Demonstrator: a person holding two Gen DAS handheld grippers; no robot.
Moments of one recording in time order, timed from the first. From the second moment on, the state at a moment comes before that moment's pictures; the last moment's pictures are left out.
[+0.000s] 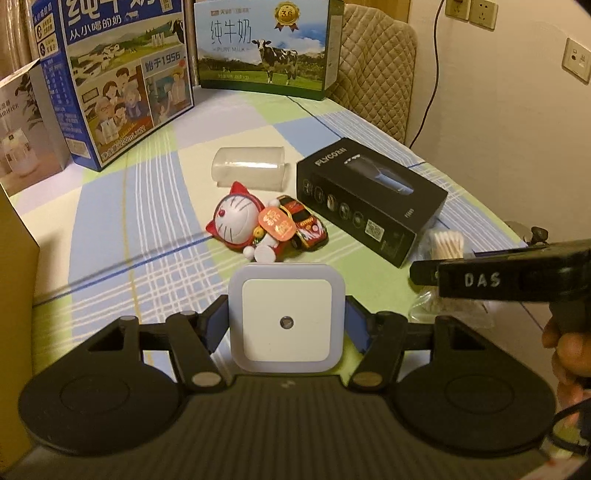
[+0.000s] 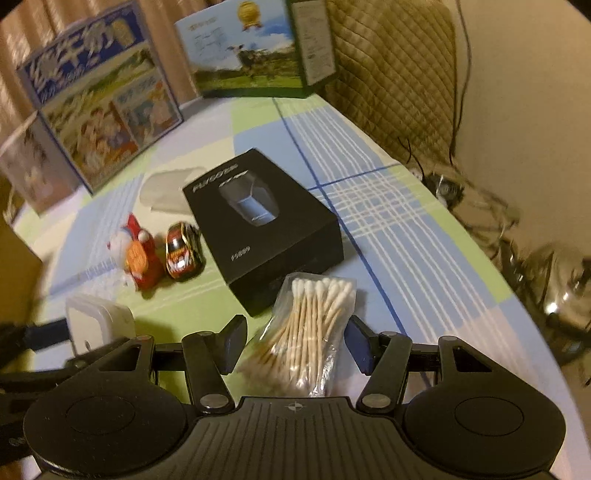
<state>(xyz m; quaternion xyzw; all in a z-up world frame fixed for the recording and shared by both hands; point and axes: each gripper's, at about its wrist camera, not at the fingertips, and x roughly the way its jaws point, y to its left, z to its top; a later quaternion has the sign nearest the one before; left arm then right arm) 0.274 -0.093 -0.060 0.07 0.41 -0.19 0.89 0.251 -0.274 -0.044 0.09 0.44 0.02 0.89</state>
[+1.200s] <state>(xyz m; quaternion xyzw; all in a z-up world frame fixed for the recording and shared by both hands) 0.190 -0.057 -0.001 0.03 0.42 -0.11 0.90 0.160 -0.256 0.018 0.10 0.39 0.12 0.91</state>
